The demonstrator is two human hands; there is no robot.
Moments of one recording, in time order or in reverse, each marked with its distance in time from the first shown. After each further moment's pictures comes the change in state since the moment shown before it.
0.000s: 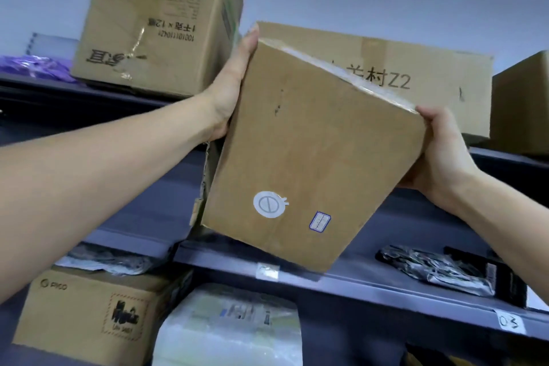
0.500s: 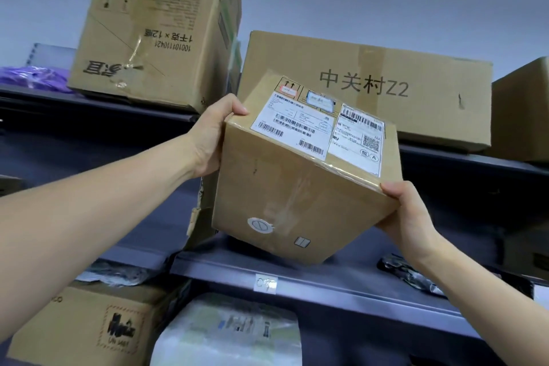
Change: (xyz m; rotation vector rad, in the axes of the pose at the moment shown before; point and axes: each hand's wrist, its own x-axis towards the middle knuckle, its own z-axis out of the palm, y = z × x) left_hand -0.003 -0.038 -0.023 -0.063 0.046 -0.289; right_hand 0.004 0.082 -0.004 0.040 -0.101 -0.102
